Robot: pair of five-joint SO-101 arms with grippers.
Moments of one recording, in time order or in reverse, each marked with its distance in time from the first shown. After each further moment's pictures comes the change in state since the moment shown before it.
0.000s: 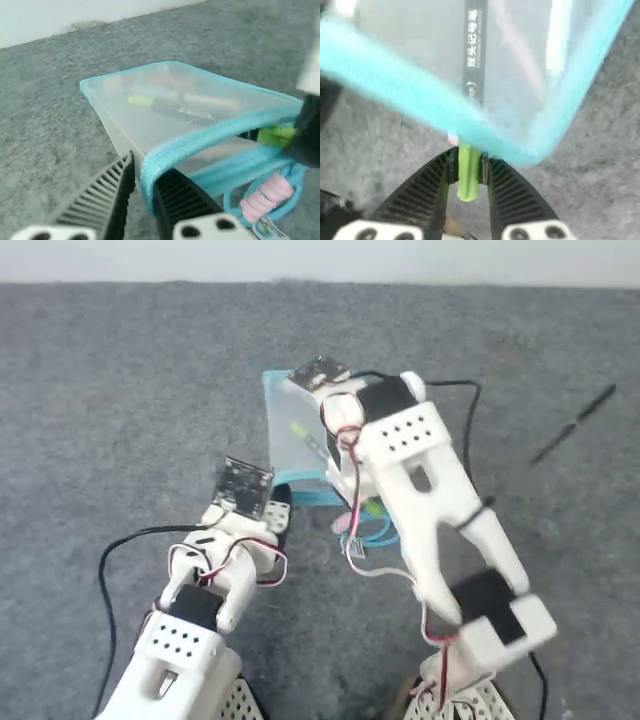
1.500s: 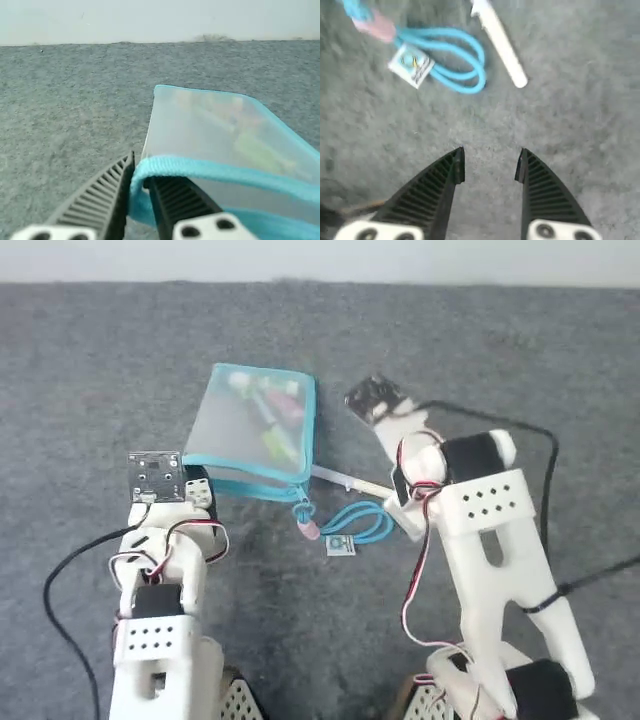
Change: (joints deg) left arm -24.7 0.0 0.1 -4.9 -0.4; right arm 10.5 -30.9 34.4 -11.9 18.5
